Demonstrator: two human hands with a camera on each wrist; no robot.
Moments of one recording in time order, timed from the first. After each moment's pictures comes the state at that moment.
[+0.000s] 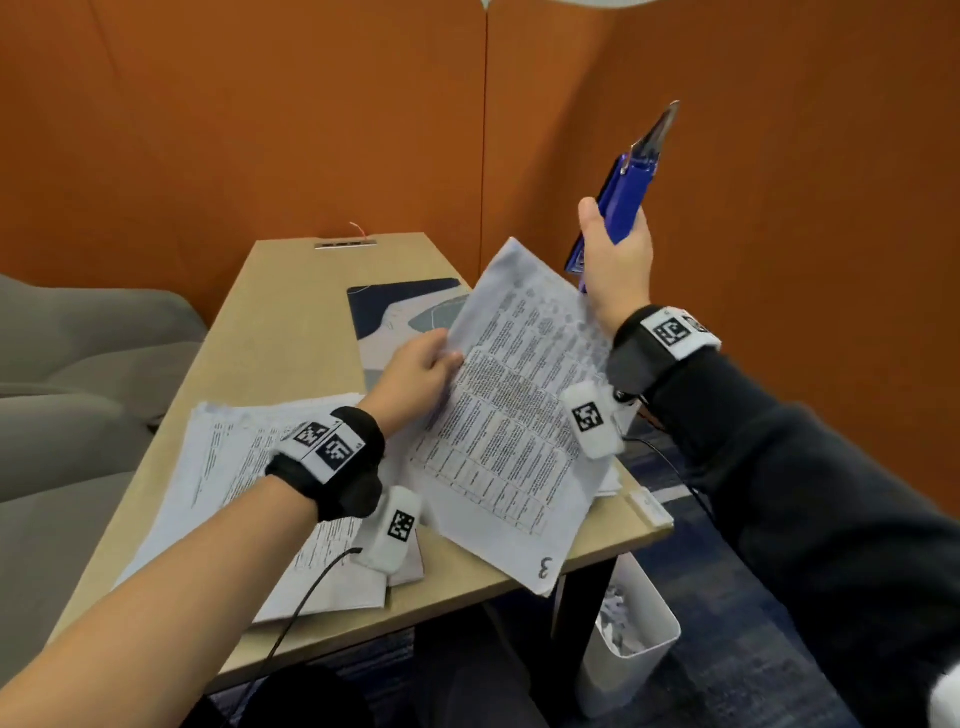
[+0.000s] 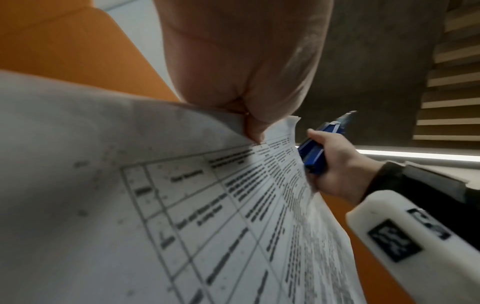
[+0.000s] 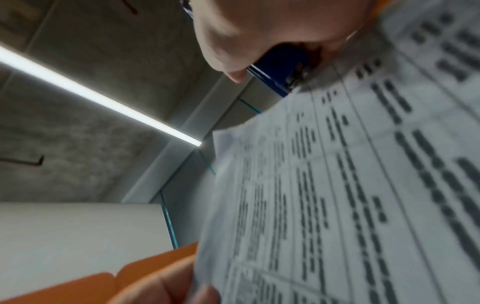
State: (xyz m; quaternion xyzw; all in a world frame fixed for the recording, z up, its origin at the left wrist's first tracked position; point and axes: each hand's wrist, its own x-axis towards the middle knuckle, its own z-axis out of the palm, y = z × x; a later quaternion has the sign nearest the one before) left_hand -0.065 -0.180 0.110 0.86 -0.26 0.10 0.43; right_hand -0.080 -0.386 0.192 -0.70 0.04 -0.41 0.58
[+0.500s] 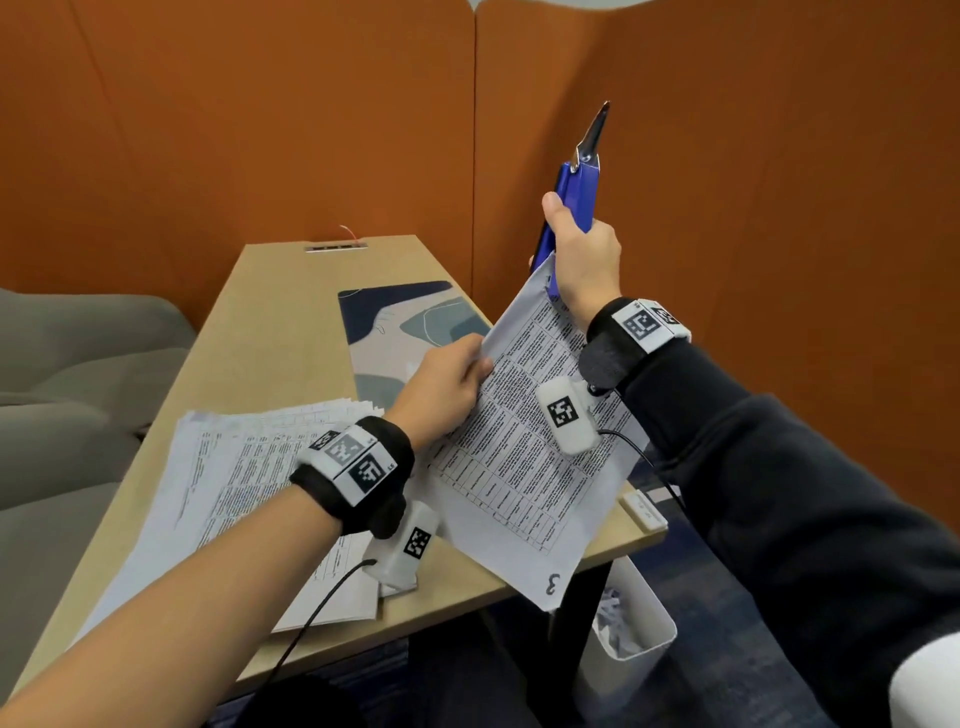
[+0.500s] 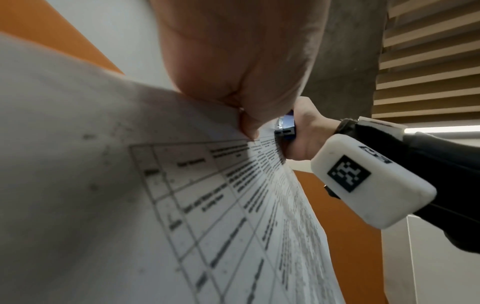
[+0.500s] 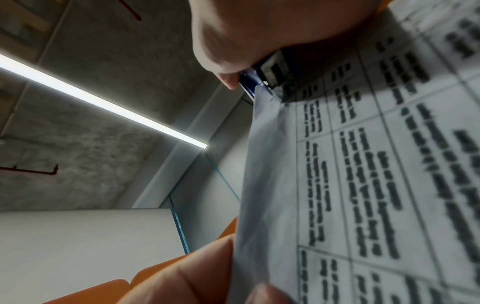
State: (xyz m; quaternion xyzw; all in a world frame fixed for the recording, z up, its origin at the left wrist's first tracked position) left_hand -0.079 -0.210 0.113 0.86 -0.33 0.11 0.38; right_hand -0.061 -0.377 0.199 -0.72 0.07 -0.36 0.58
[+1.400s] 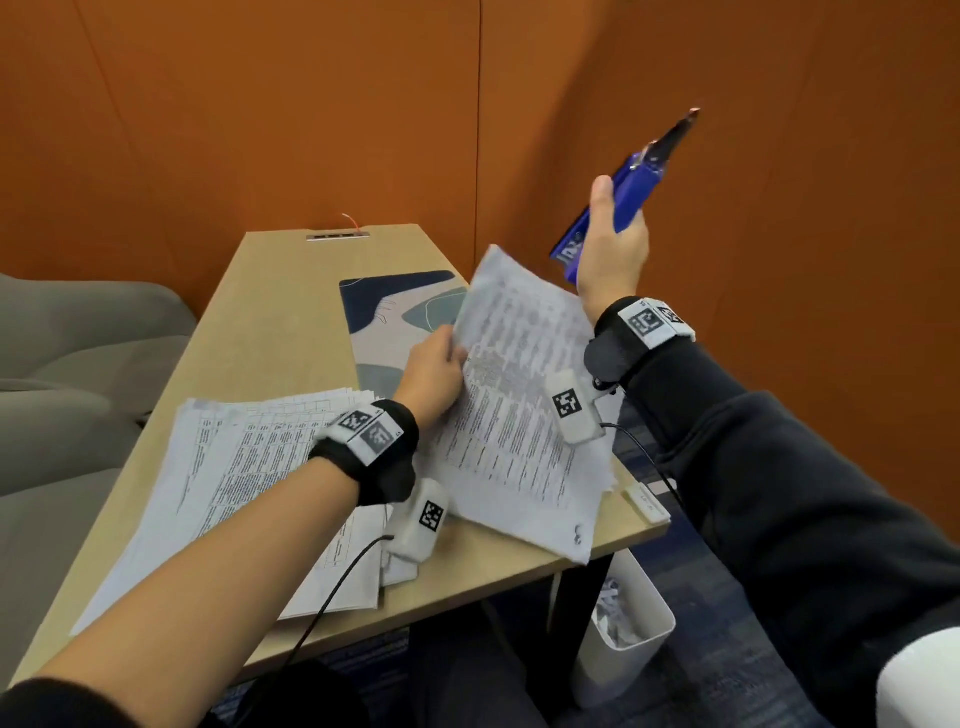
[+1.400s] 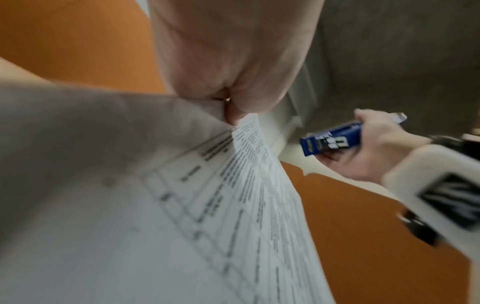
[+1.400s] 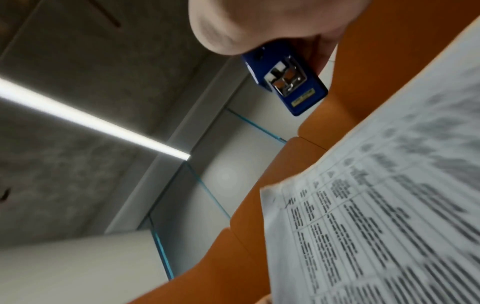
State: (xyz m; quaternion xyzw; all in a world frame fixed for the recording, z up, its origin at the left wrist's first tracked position) left_hand -0.043 -0.213 0.092 0.87 -0.20 0.09 0.44; right_hand -0.059 -0.387 0.189 -0.66 0.10 -0.44 0.60
